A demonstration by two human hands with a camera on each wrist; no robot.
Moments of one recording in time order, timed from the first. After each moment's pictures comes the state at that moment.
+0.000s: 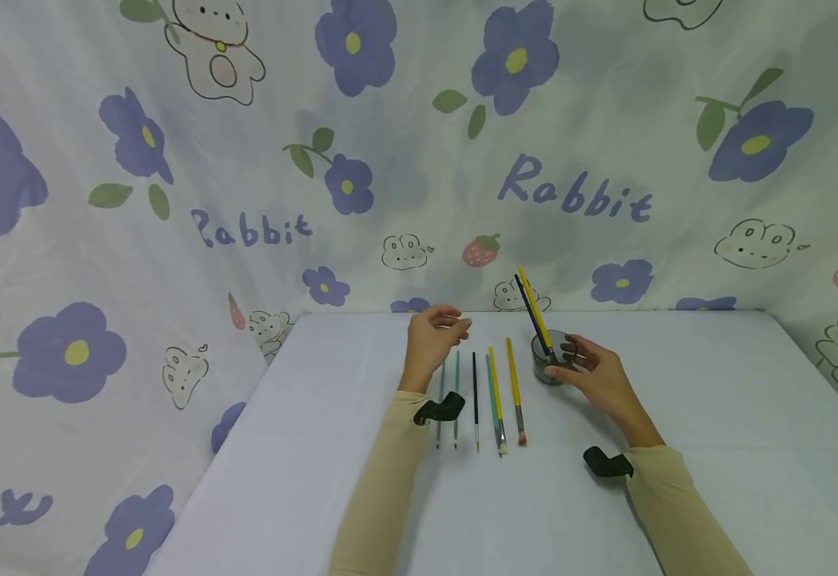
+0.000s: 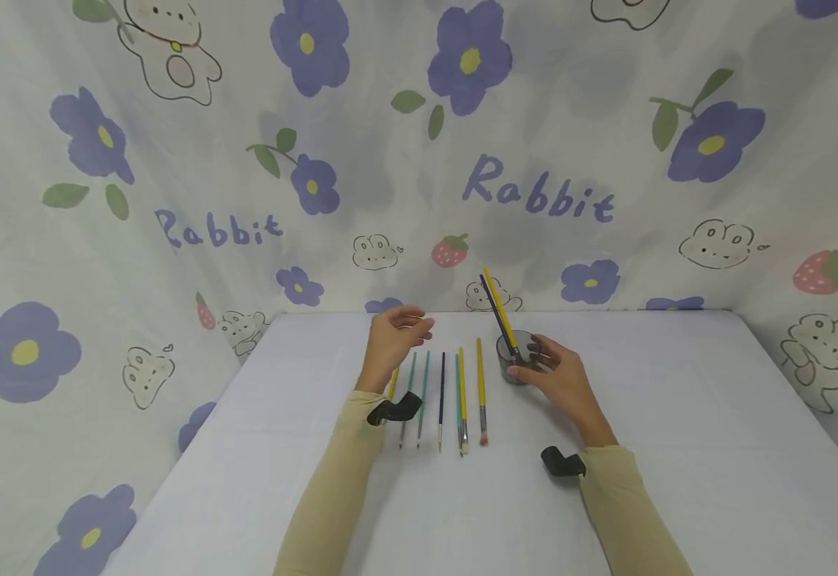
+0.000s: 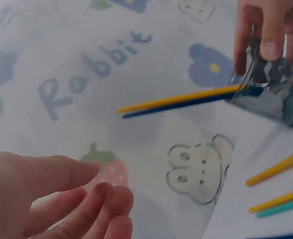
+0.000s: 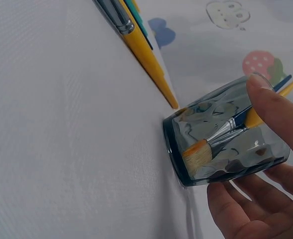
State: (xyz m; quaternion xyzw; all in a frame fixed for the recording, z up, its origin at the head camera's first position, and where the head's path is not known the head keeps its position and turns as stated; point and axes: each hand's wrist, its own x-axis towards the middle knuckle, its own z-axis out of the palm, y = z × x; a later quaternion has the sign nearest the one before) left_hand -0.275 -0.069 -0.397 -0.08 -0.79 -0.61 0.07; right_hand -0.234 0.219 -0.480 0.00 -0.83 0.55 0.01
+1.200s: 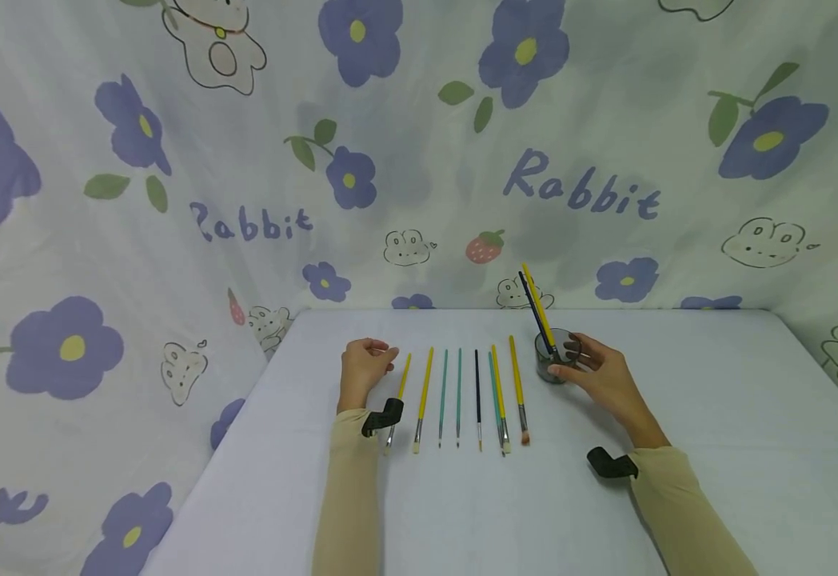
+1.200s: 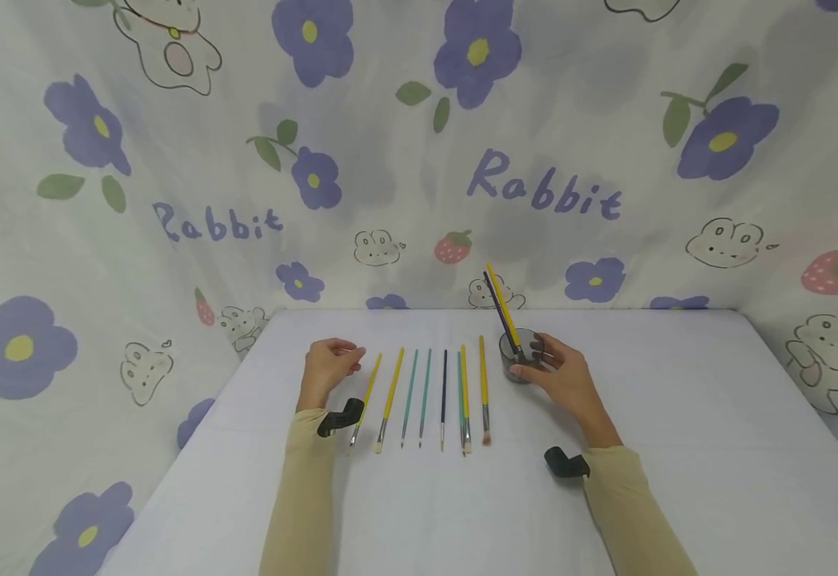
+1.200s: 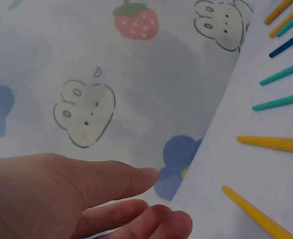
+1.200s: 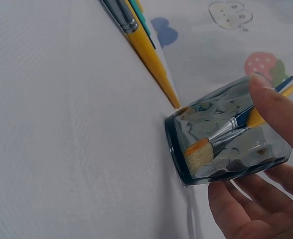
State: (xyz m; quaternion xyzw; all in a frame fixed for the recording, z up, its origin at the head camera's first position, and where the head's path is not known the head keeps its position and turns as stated) left_hand -0.272 -0.180 -0.431 0.10 -0.89 -0.45 0.05; right_hand -0.232 0.218 -0.479 0.00 -0.84 0.55 0.00
